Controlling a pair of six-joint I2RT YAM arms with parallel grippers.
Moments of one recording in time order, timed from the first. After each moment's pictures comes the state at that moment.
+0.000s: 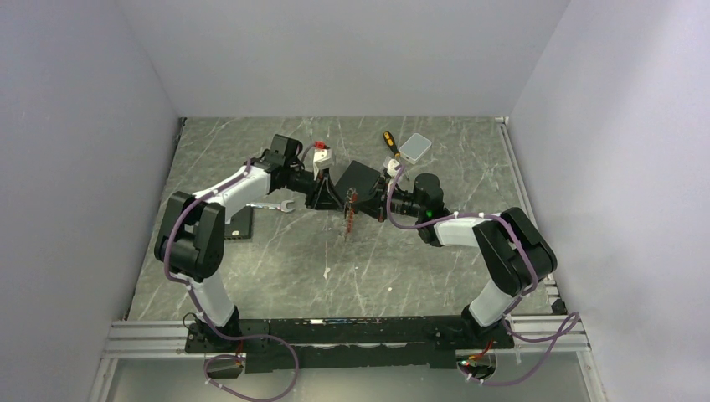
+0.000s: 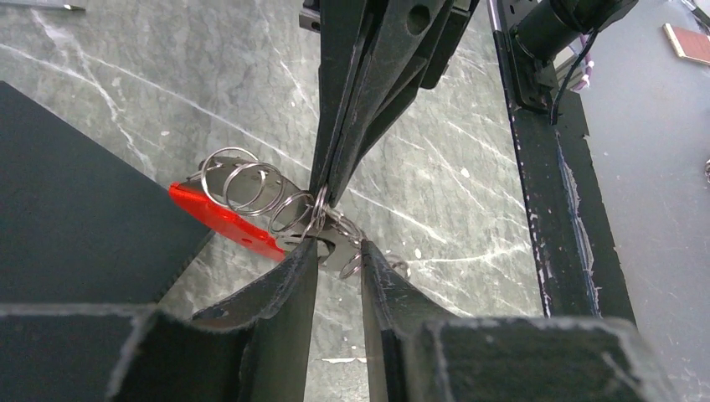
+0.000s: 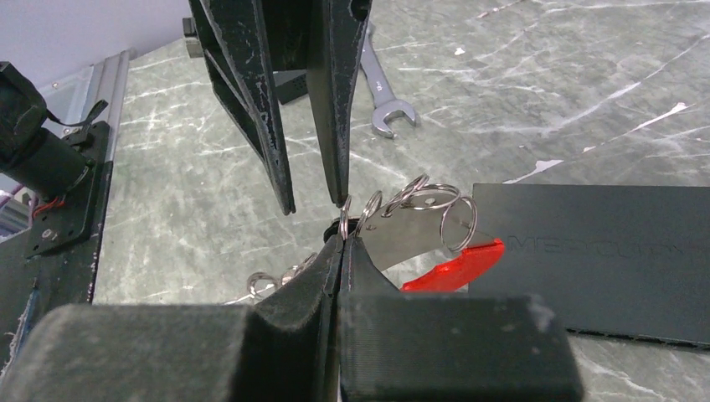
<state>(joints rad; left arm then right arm) -0.37 1.76 1.22 -0.35 1.18 0.51 0.46 1.64 0.64 0.90 -0.82 0.16</state>
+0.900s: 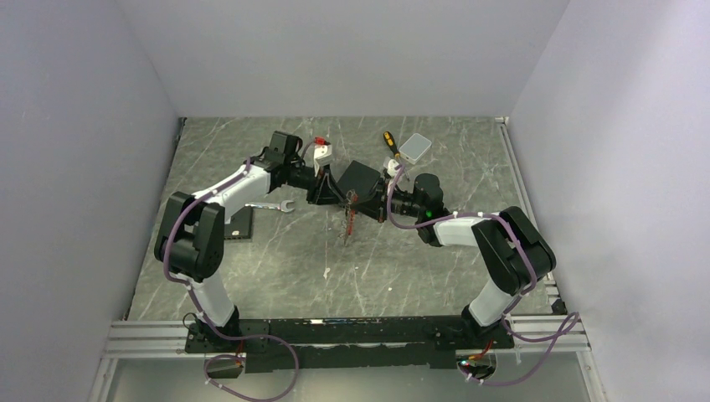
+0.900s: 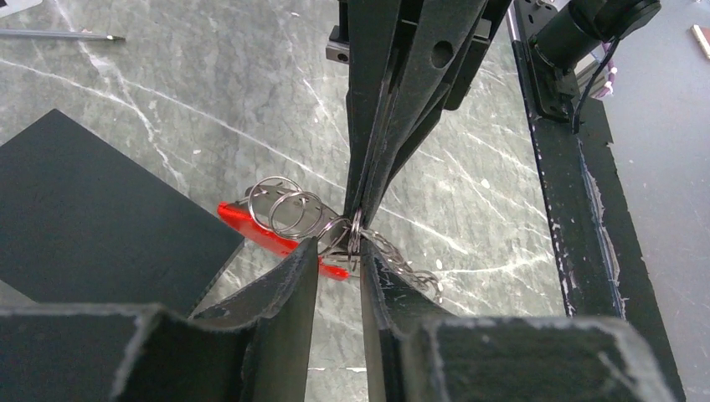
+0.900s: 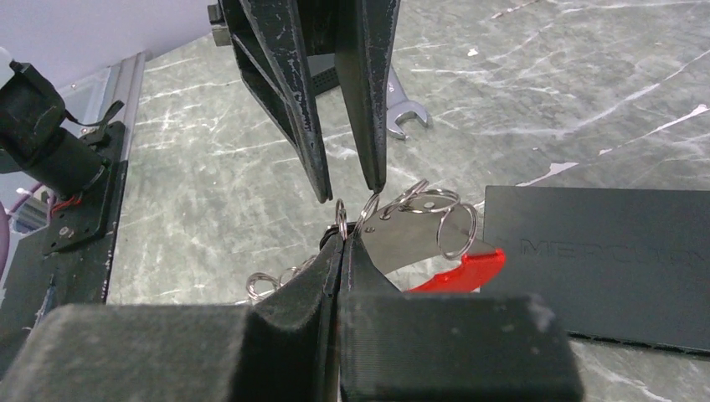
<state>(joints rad) -0.37 1.76 1.24 -0.29 1.17 0.49 0.46 1.65 0.64 0.92 -0.85 0.18</state>
